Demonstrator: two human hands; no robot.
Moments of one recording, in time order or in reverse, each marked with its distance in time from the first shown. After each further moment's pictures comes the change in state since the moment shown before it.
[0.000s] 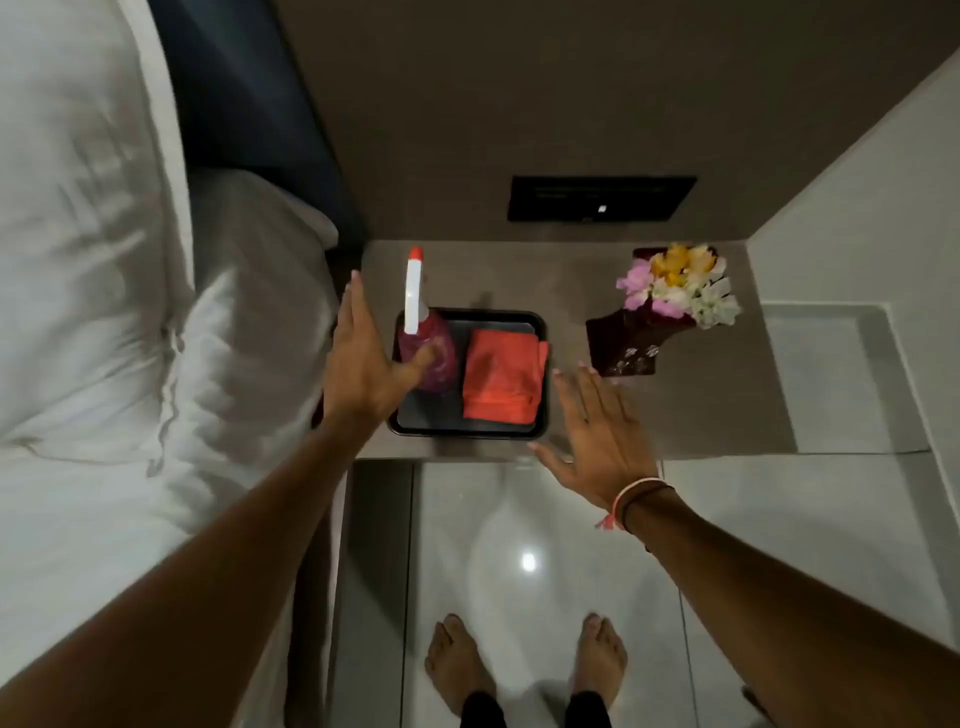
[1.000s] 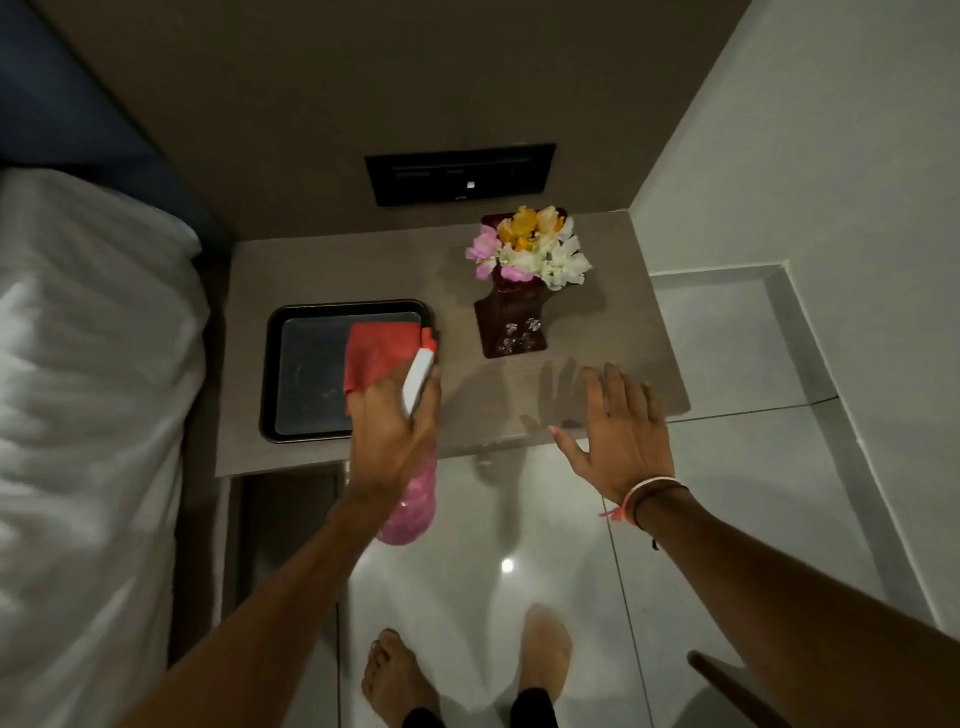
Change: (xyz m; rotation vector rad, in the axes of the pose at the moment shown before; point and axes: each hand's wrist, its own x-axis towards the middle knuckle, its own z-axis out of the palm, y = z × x) left_hand -0.097 0.098 0.133 -0.288 -0.013 0.052; right_hand -0.064 0.145 0.017 -0.086 0.075 0.273
